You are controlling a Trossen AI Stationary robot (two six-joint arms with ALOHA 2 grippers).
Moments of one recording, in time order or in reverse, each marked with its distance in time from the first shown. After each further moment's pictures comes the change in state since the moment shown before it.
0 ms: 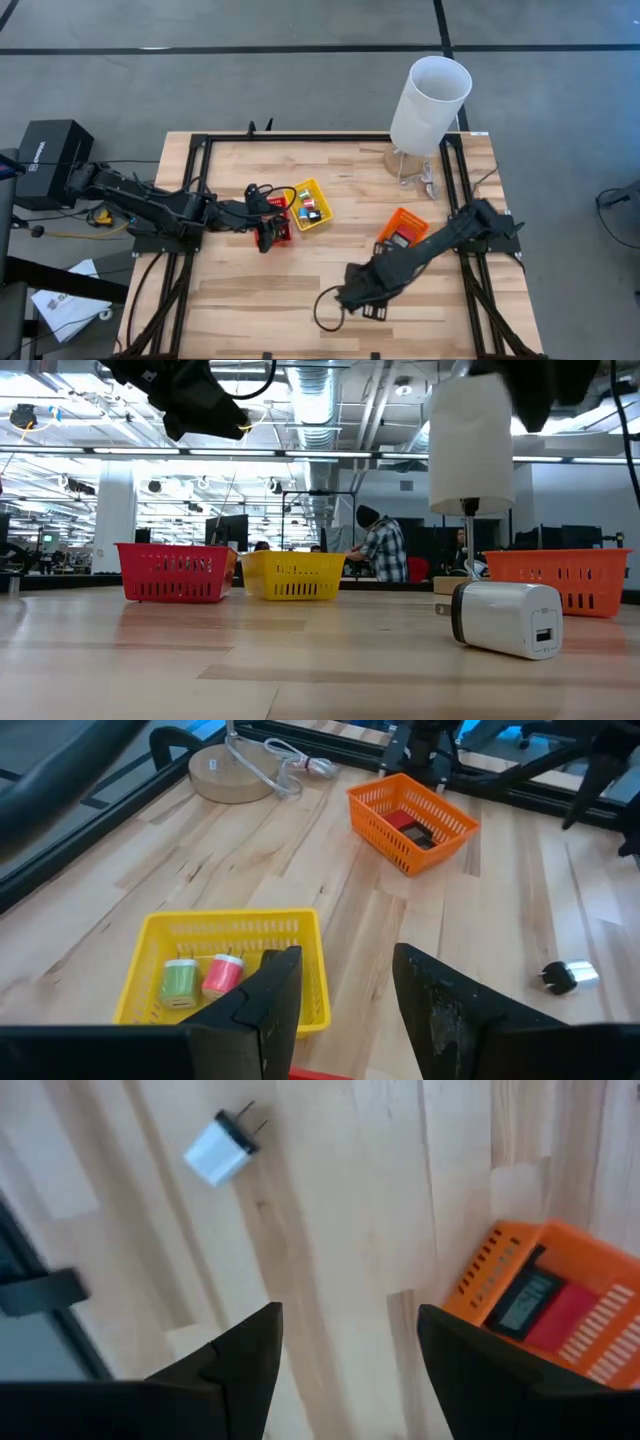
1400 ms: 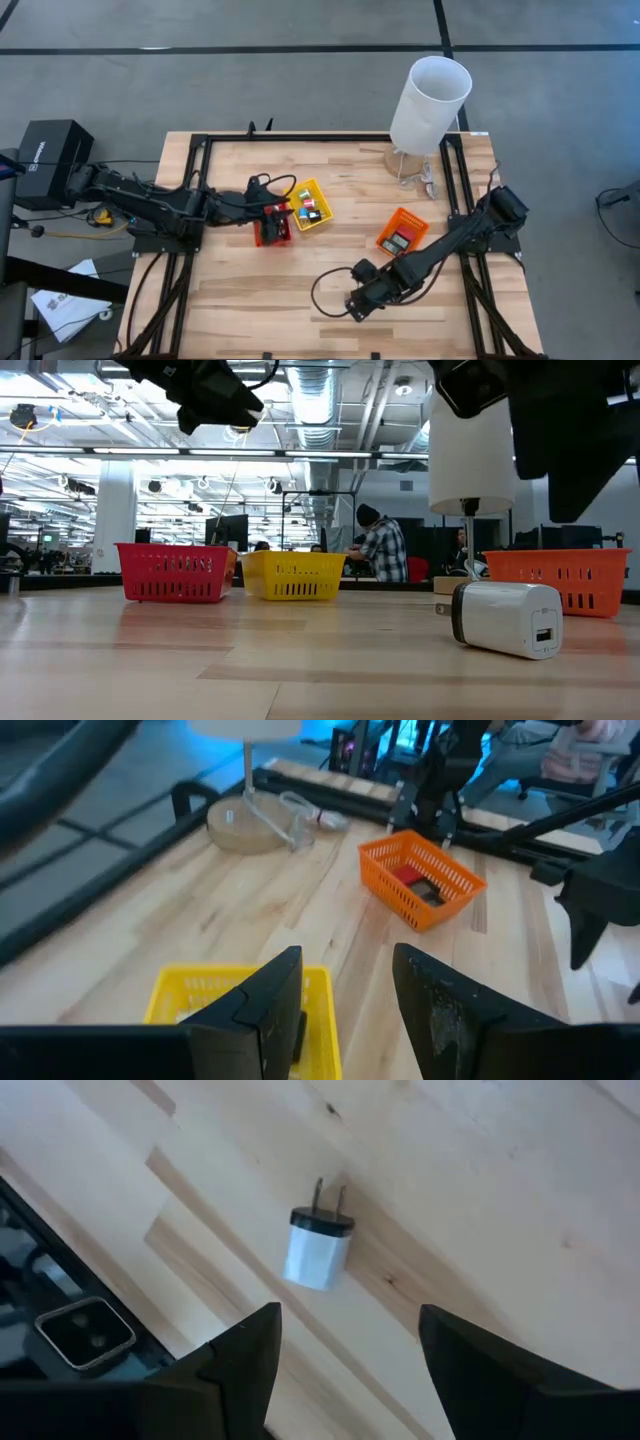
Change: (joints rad) left arm 0.063 0.000 0.000 0.125 -0.001 0.047; right arm 0.048 -0.208 -0.570 0.776 0.001 0.684
